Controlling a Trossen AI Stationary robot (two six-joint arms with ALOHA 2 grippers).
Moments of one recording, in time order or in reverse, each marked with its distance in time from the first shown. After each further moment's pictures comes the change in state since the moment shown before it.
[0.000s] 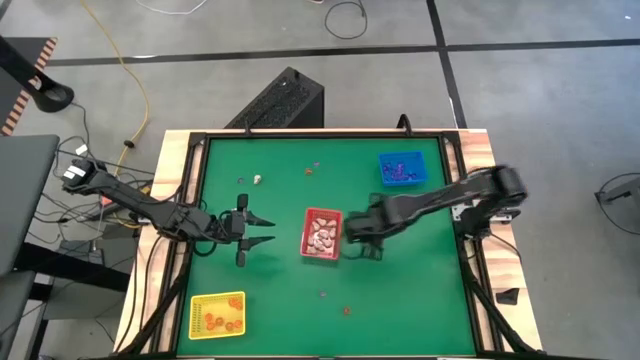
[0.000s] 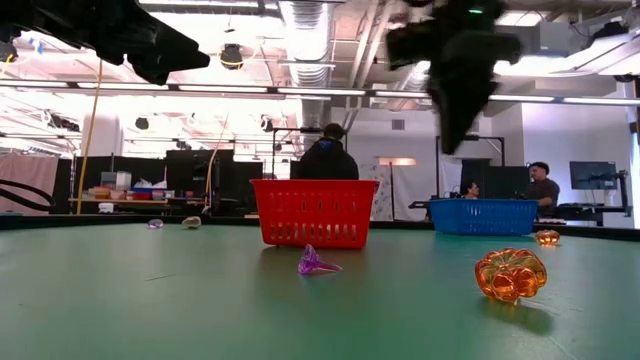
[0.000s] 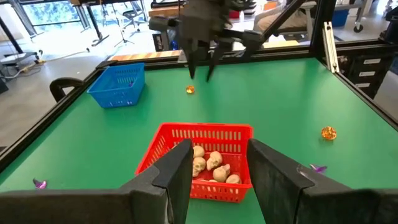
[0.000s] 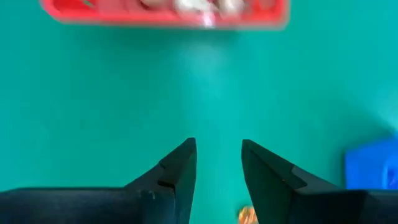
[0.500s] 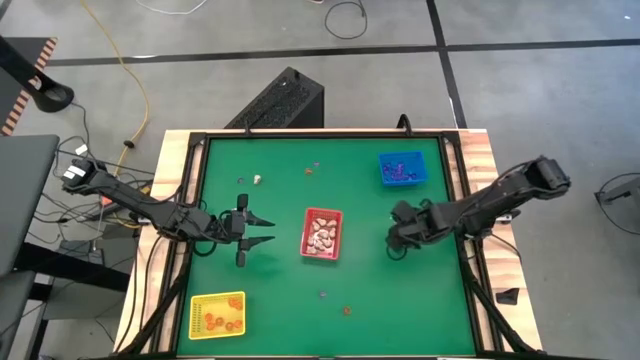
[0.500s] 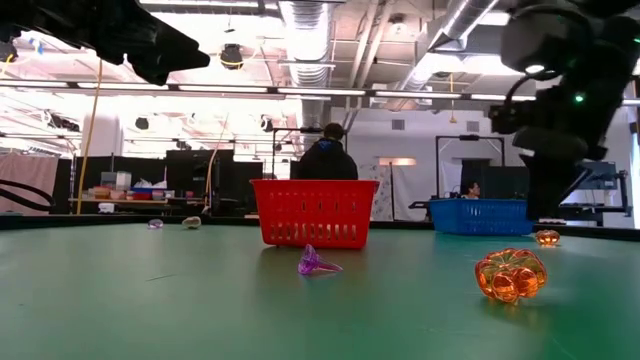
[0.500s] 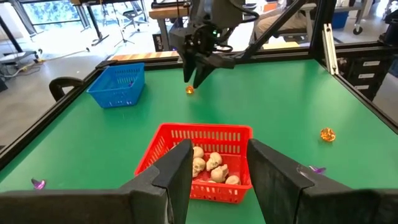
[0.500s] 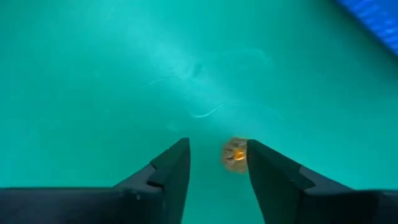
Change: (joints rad) left arm 0.000 0.000 0.000 0.002 0.000 -0.008; right arm 0.070 -0.420 -0.726 0.359 0.159 0.679
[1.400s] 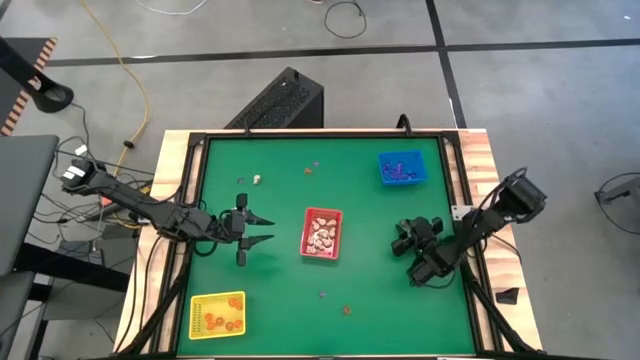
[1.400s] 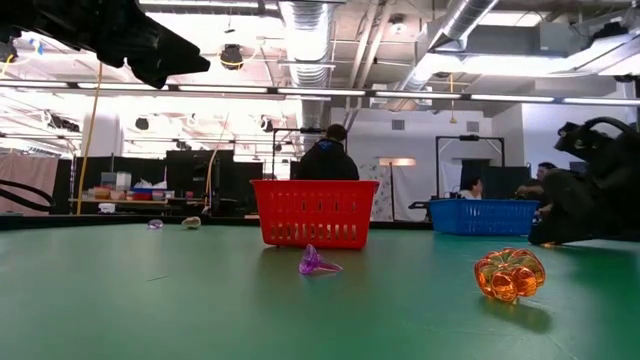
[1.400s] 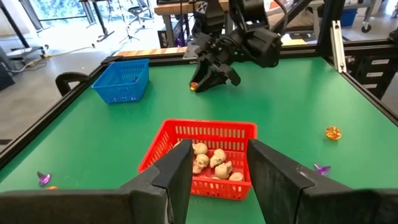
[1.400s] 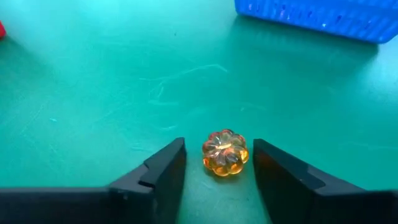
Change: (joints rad) left arm 0.000 0.000 0.000 -0.014 -0.020 -0.011; right arm 0.369 0.394 -0.208 0.292 0.521 0.773
